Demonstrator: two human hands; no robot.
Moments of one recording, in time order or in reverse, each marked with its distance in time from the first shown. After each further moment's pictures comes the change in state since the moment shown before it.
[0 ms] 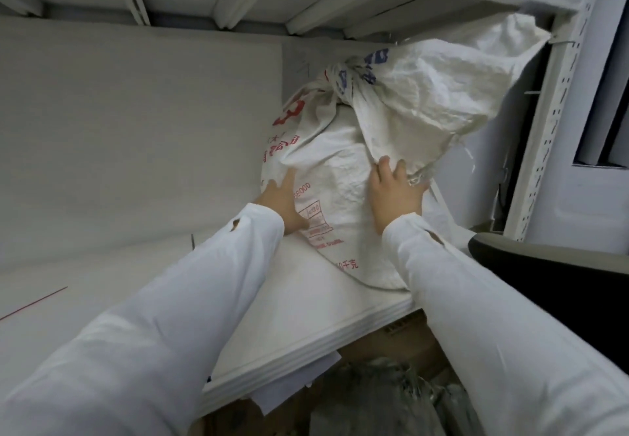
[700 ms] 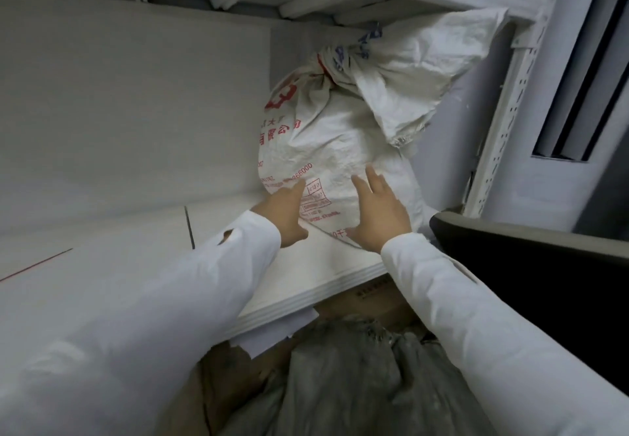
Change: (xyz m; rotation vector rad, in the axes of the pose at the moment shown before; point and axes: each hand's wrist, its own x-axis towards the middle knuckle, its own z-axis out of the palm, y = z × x) left_hand -0.093 0.023 -0.001 0.058 -0.055 0.192; right_hand -0.093 0.023 -0.029 0.517 -0.130 -0.107
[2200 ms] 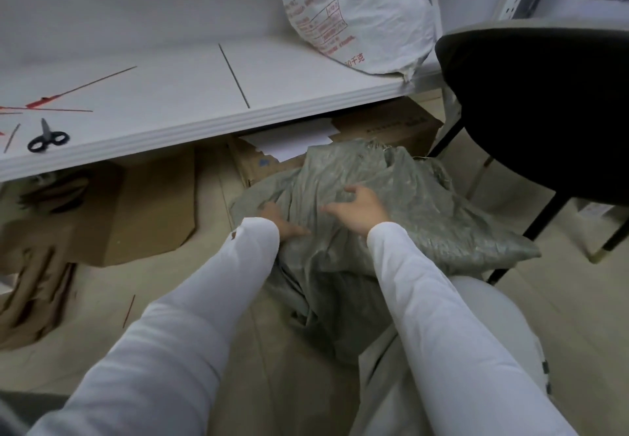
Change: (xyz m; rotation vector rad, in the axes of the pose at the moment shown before) left_hand -0.347 0.034 0.151 -0.343 -0.445 -0.698; right_hand -0.363 -0.036 0.025 0.745 -0.489 0.459
